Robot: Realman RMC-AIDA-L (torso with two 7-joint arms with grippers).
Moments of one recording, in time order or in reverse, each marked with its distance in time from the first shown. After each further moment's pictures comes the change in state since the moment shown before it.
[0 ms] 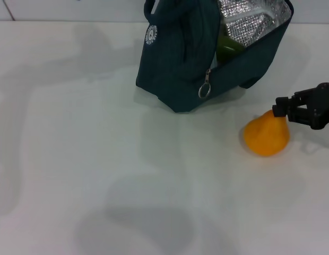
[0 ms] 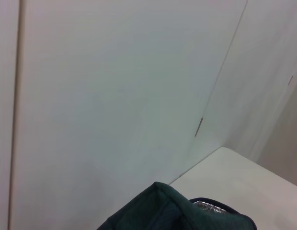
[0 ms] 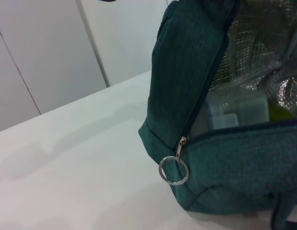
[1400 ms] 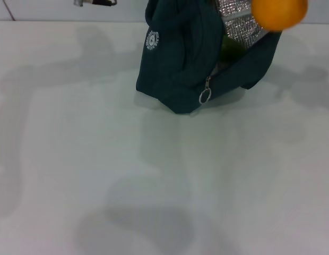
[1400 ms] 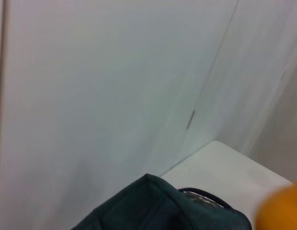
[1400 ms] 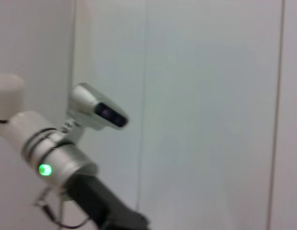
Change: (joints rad) left arm 0.006 -0.008 0.006 0.000 -0.001 0.026 -0.006; right arm 0.072 0.007 0.132 -0.181 0.344 0.002 -0.131
